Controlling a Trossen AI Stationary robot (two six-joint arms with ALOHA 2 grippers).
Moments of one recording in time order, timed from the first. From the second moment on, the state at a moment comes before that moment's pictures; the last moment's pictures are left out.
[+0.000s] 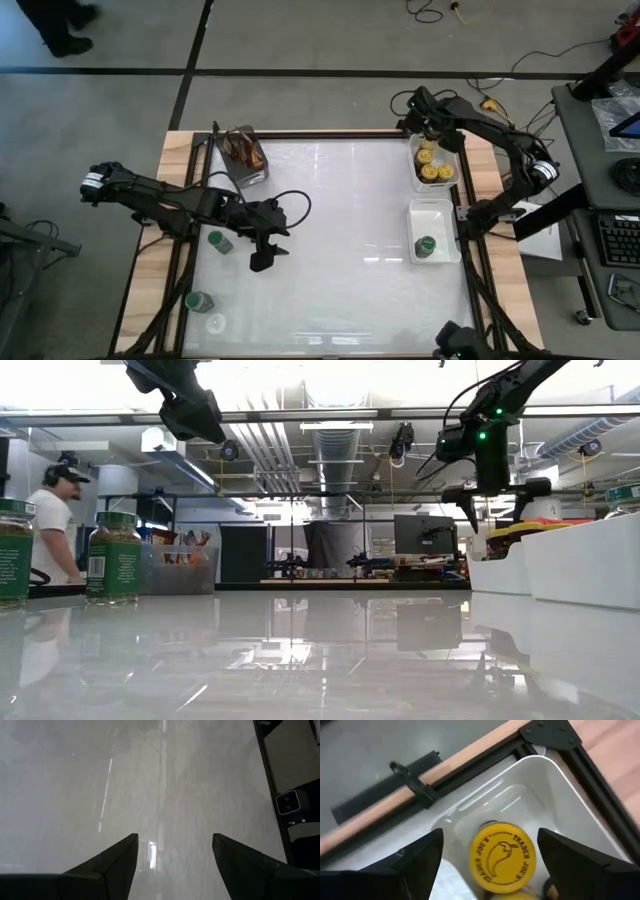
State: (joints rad) left arm -0.21 1.26 0.99 -0.55 0.02 -0.30; right arm -0.96 1.53 1.18 -0.98 0.34 1.15
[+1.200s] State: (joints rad) left arm -0.21 1.26 0.99 -0.57 0.02 -0.23; right arm -0.98 1.59 1.20 -1.04 0.25 1.50
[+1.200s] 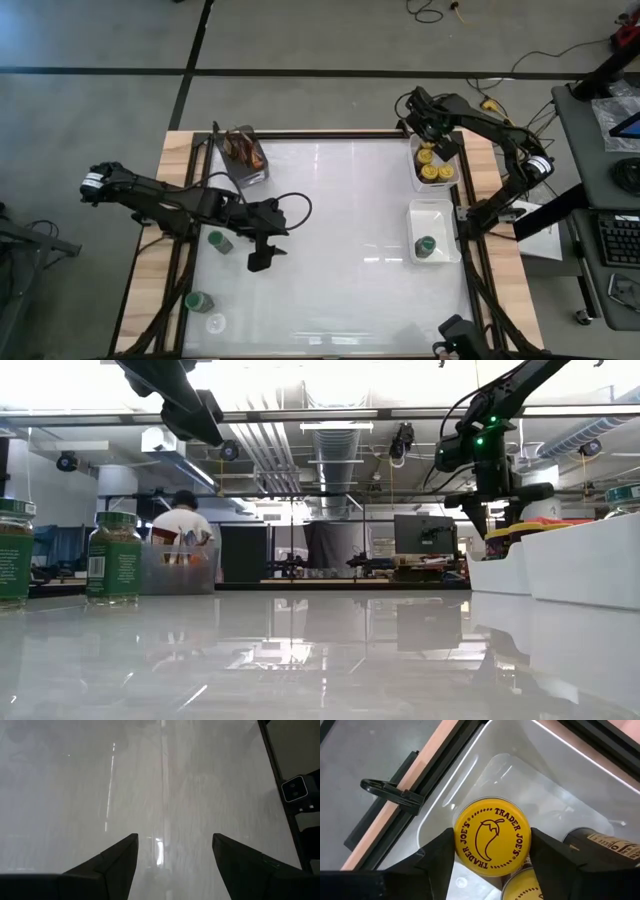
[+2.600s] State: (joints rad) left arm -0.23 1.26 0.99 -0.57 0.02 -0.28; right arm -0.94 1.44 1.18 -1.24 0.43 1.08
